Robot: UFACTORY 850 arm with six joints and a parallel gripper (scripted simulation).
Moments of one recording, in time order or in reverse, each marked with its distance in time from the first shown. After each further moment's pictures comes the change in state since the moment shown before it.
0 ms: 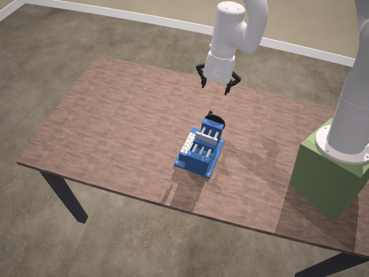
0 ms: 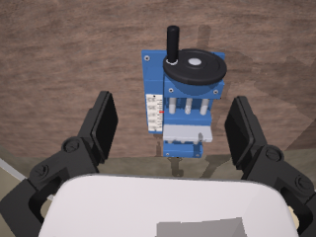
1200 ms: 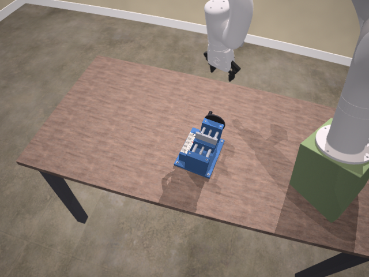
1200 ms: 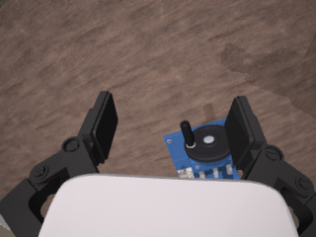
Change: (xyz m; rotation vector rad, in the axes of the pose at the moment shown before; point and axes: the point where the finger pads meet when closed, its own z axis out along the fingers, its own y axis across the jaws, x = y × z) arm 0.109 -0.003 0.009 -0.117 0.261 0.318
